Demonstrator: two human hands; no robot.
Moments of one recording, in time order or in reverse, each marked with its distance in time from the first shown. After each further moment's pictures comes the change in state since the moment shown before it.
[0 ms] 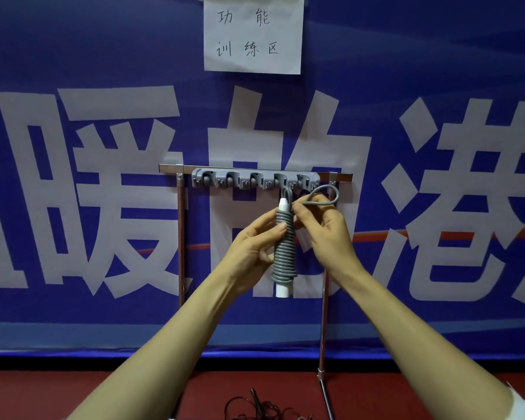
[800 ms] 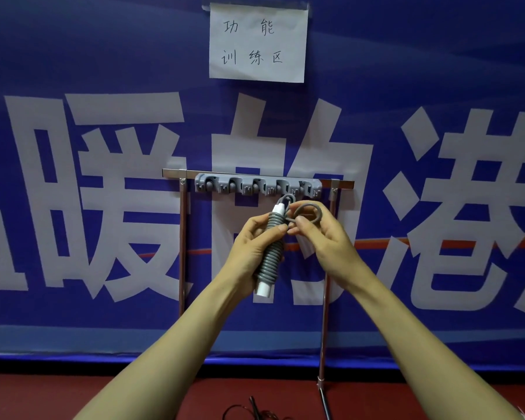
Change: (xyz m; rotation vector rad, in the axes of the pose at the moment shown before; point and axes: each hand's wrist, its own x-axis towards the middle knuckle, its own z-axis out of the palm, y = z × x) left_hand -0.004 0.006 0.010 0.093 0.245 0.057; right_hand -0.003 -0.016 -0.002 0.053 -0.150 0.018
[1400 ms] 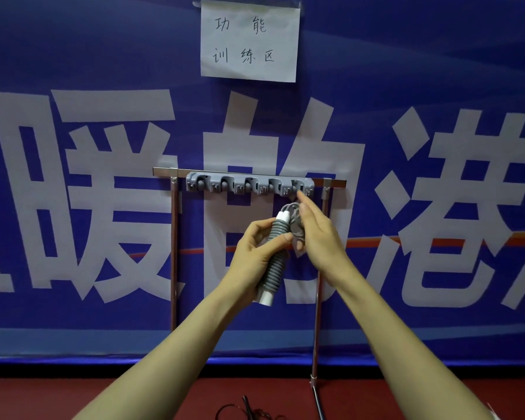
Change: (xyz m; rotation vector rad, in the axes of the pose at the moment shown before) left_hand 0.004 -0.021 0.011 0.076 0.020 0.076; right_hand 0.009 0.015 -0.004 -0.249 0.153 0.168
